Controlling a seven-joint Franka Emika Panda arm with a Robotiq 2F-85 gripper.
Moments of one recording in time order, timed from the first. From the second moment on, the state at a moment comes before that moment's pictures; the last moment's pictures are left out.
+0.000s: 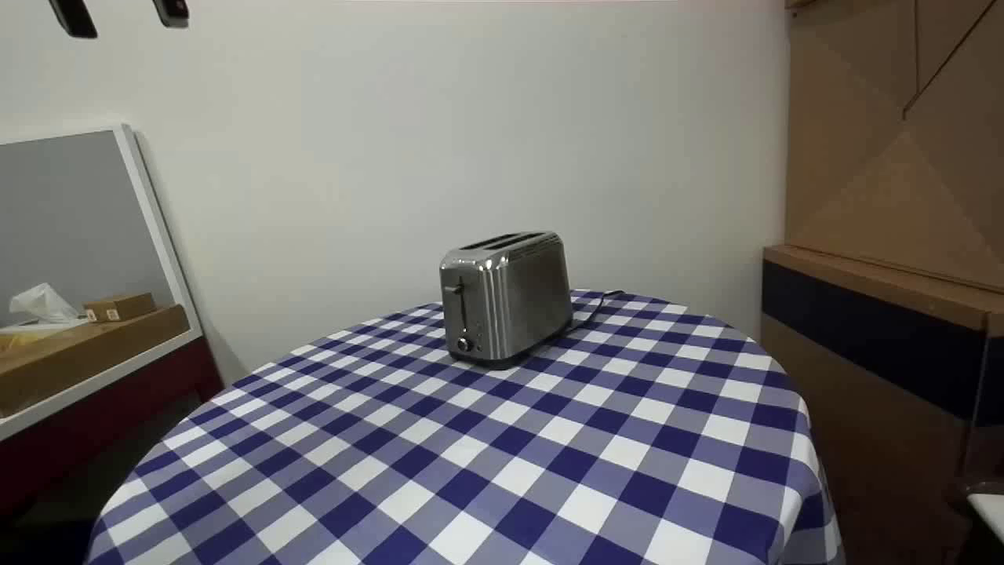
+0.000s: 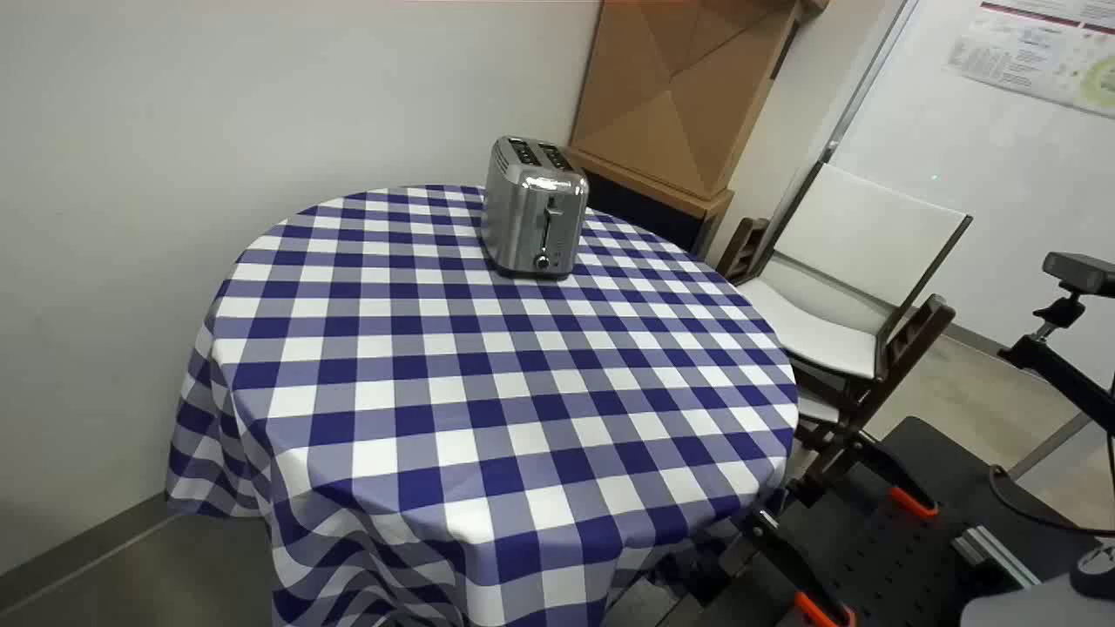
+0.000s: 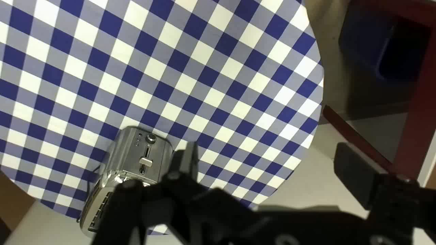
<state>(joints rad) 0.10 -0.54 0.00 -2.43 0.09 2.07 -0.11</state>
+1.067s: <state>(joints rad) 0.05 -0.35 -0.03 -2.32 0.09 2.20 -0.11</state>
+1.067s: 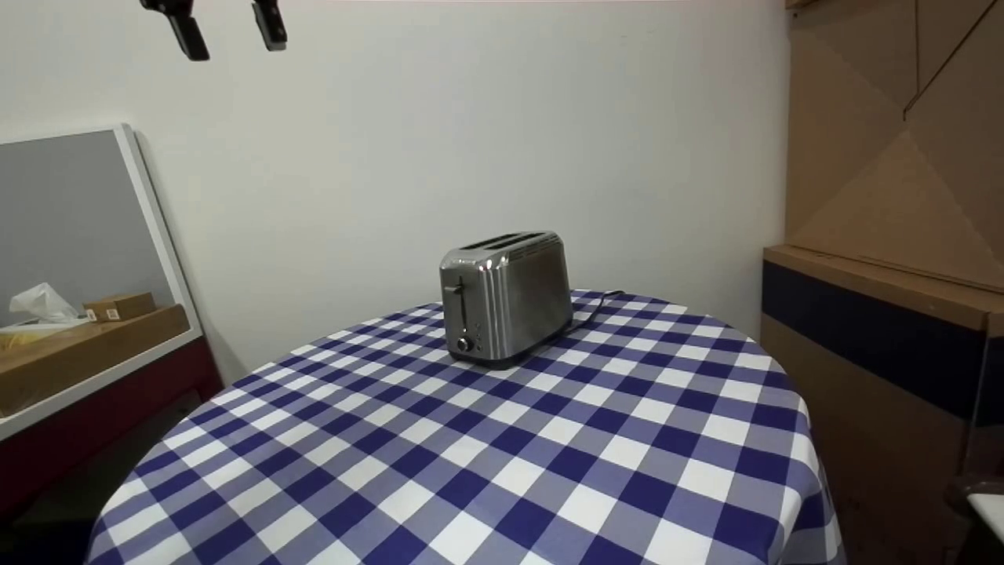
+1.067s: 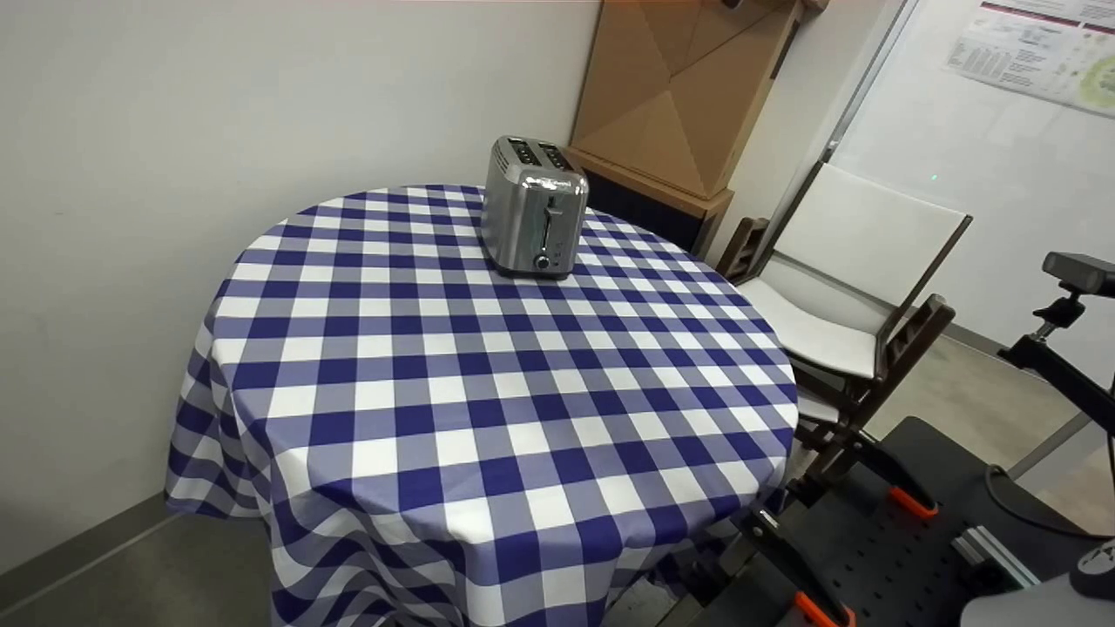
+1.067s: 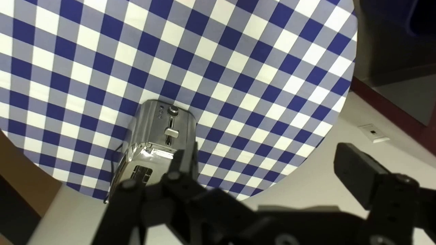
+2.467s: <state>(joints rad) -0.04 0.31 -0.05 -1.74 0.08 2.25 -0.06</state>
